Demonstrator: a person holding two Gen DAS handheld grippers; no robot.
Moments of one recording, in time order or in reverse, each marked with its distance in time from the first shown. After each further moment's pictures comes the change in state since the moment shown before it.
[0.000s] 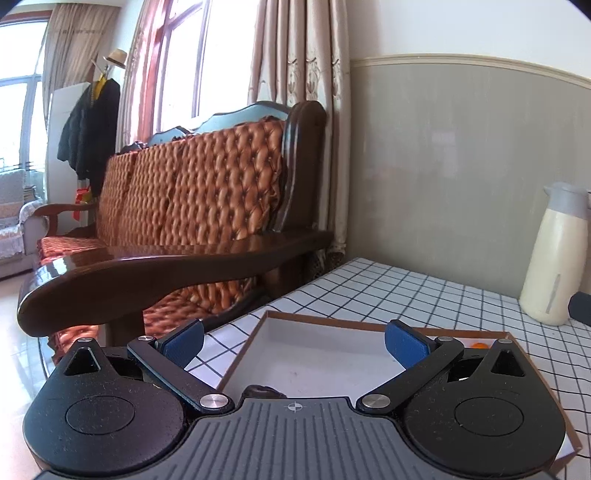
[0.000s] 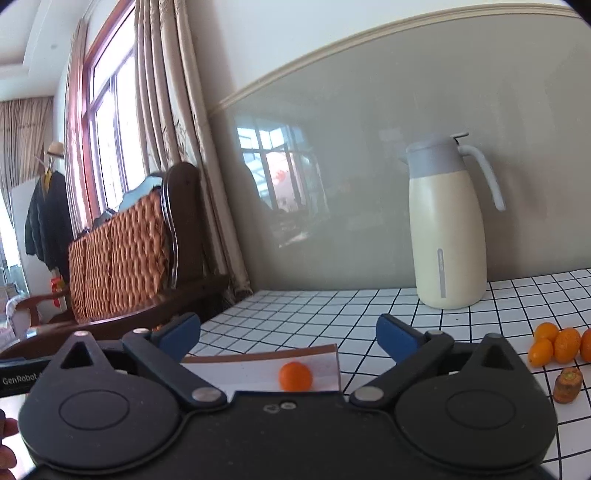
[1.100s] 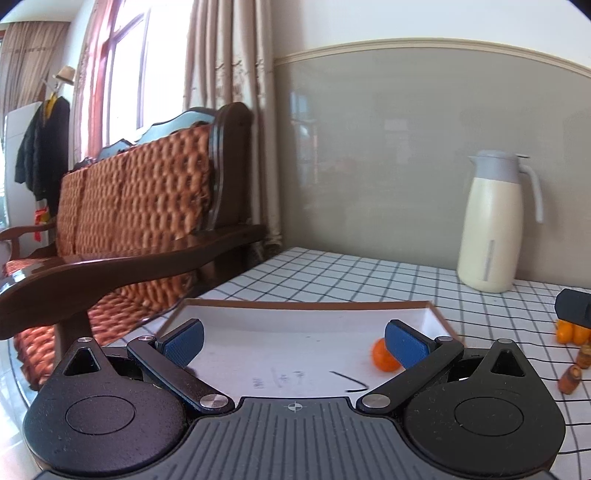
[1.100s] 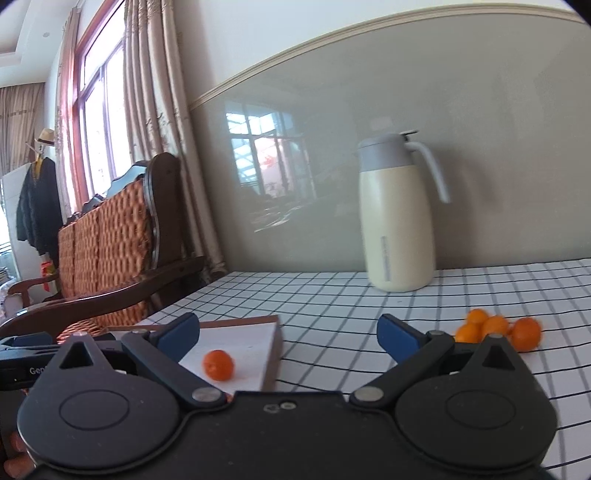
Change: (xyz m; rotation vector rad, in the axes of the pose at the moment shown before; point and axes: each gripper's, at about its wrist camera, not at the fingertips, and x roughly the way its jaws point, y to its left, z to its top) left arm -0.031 -0.073 -0.015 0.100 -0.002 -0.126; right arm -0.056 -0.049 0.000 -0.022 0.048 -0.069
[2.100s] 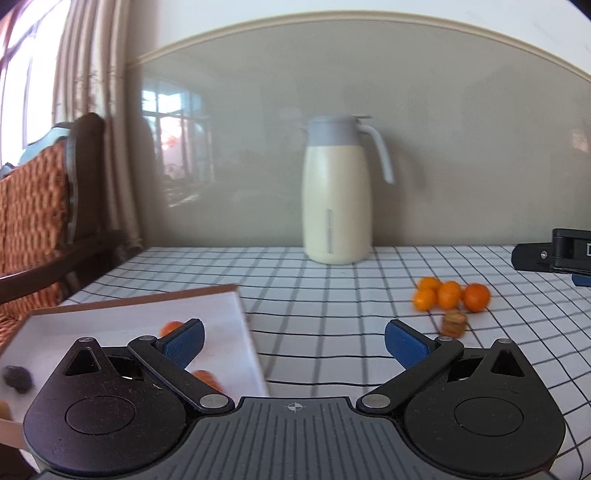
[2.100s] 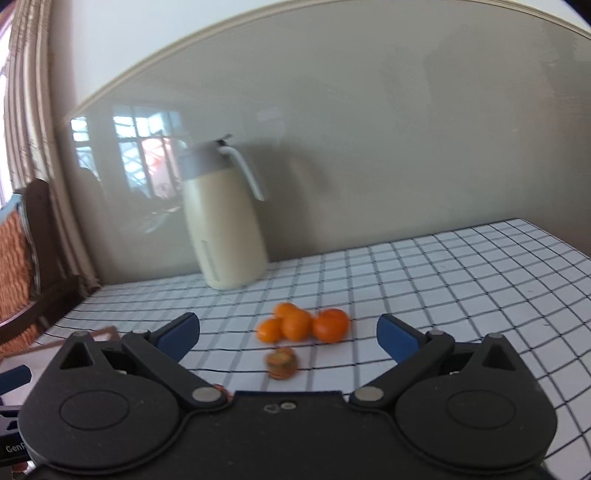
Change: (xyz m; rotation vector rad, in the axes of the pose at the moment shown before) left arm -0.024 -0.149 -0.019 0.148 0.030 -0.321; right arm -0.046 -0.122 0.003 0.142 0.045 -0.356
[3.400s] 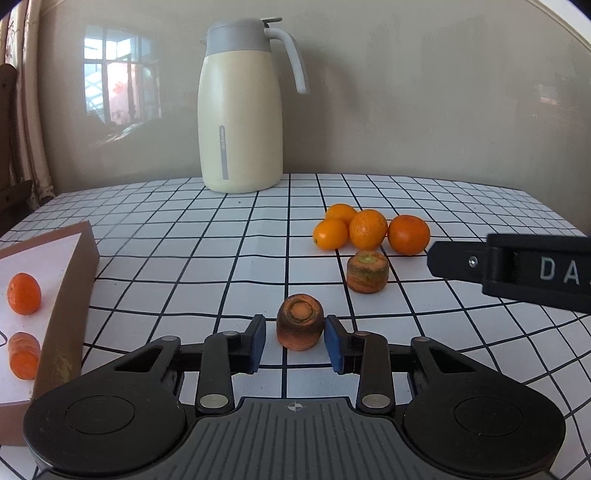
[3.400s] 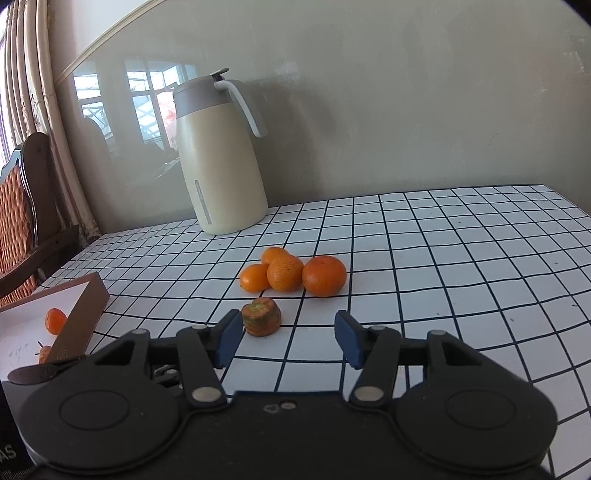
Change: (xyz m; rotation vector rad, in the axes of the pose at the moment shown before) left arm 0.071 -0.088 -0.020 0.022 0.216 -0.164; right arm 0.044 -0.018 -0.014 -0.050 0.154 0.074
